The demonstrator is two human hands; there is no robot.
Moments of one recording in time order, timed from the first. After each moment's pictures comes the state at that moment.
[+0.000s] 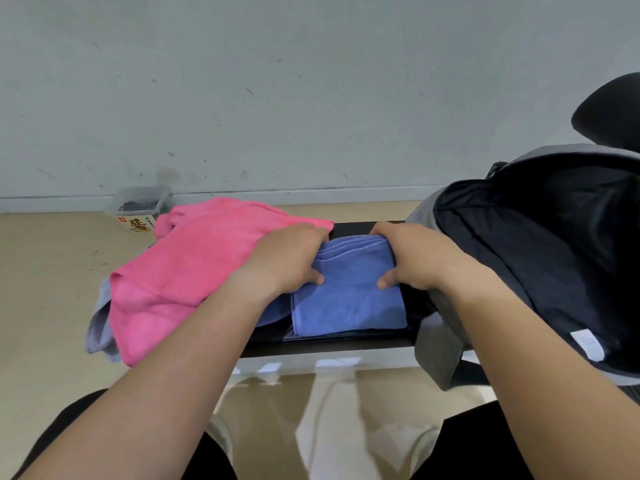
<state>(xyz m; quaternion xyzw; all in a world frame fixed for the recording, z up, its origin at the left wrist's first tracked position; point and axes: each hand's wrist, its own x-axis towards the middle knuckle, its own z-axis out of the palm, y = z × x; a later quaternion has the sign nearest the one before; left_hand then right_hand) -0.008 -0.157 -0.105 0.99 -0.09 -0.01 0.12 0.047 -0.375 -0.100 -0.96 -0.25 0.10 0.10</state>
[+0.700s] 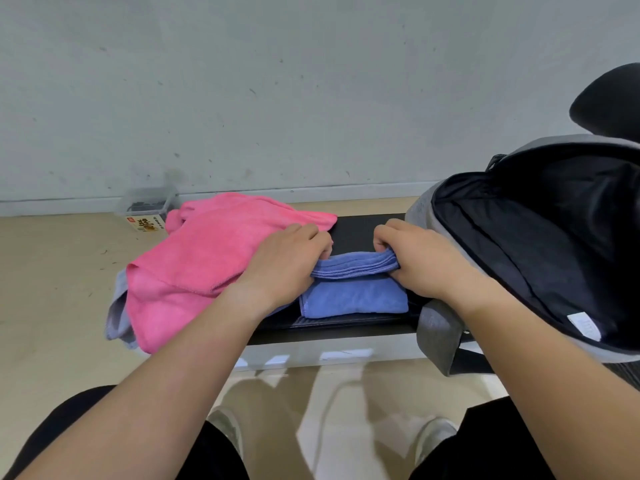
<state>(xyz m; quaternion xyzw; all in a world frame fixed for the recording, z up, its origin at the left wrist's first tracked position) -0.035 -0.150 -0.122 0.98 -0.16 0.12 0.05 0.022 -0.382 -0.115 -0.94 -0.33 -0.02 0.10</state>
